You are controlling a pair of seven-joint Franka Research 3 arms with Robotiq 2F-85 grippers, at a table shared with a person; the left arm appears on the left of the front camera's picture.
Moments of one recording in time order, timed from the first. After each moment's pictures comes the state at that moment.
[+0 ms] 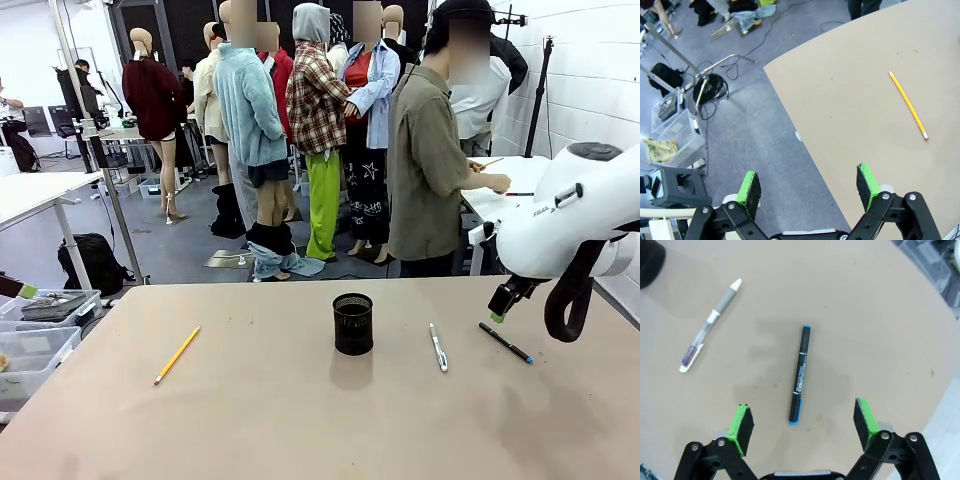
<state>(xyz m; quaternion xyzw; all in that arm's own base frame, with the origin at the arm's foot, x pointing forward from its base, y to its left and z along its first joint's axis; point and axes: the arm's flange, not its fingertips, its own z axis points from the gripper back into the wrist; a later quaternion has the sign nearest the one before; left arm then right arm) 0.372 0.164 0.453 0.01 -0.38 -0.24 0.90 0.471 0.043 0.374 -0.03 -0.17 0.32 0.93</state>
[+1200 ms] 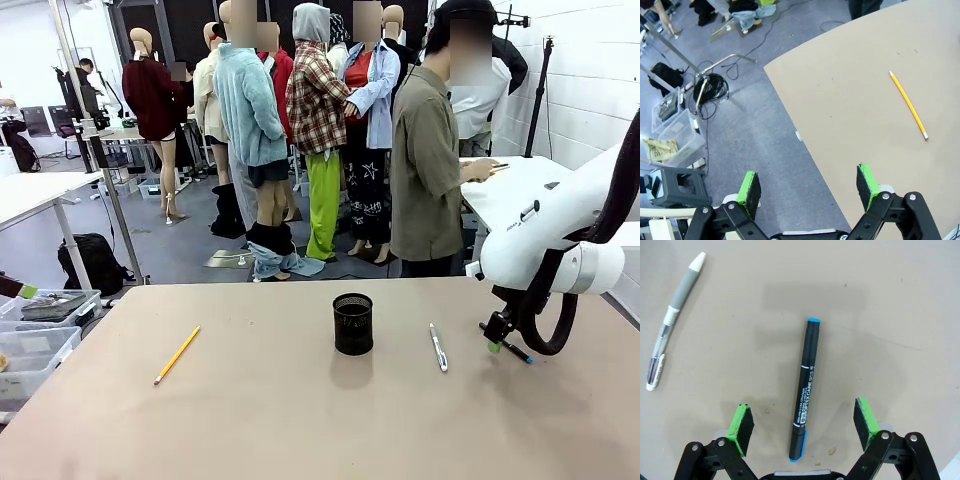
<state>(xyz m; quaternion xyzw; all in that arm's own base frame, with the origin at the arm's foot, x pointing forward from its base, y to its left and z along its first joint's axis) 0.372 0.164 0.453 0.01 -0.38 -0.24 0.90 0.506 0.031 0.297 0.01 -0.09 0.30 0.95</state>
